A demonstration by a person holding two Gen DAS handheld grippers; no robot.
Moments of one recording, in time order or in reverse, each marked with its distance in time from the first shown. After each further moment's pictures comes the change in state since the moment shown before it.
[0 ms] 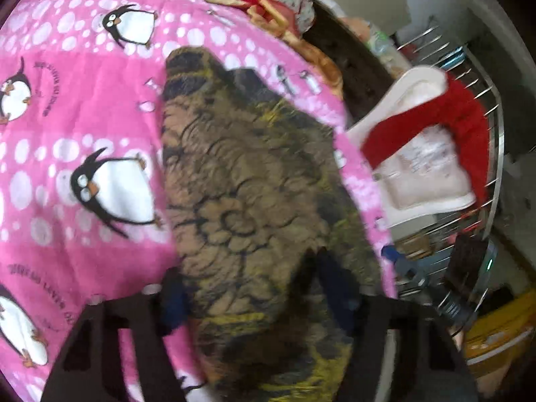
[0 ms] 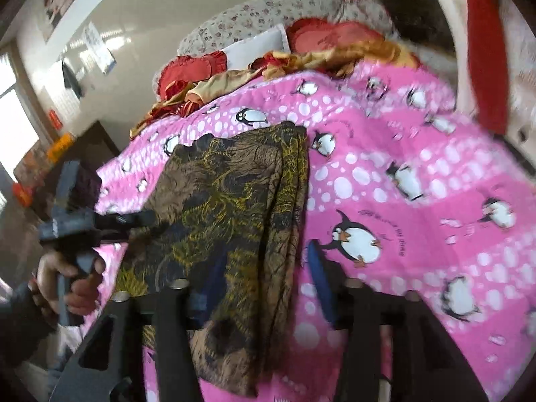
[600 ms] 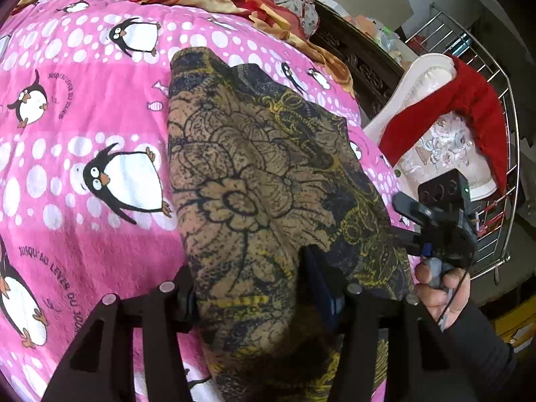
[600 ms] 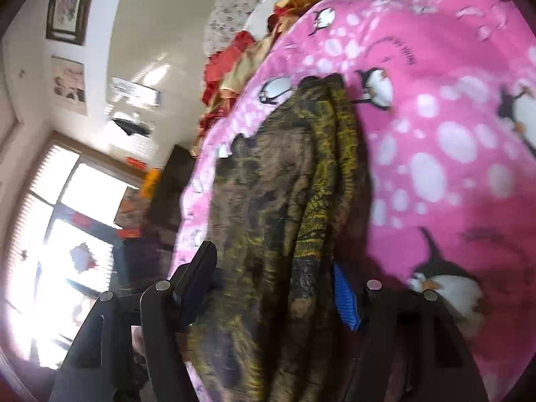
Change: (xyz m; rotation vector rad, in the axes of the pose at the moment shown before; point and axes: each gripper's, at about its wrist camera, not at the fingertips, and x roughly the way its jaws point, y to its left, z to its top) left arm 0.008 -0.011 -0.015 0.035 -0.054 0.084; right arm 0.100 -0.053 0.031 0.311 0.153 0.529
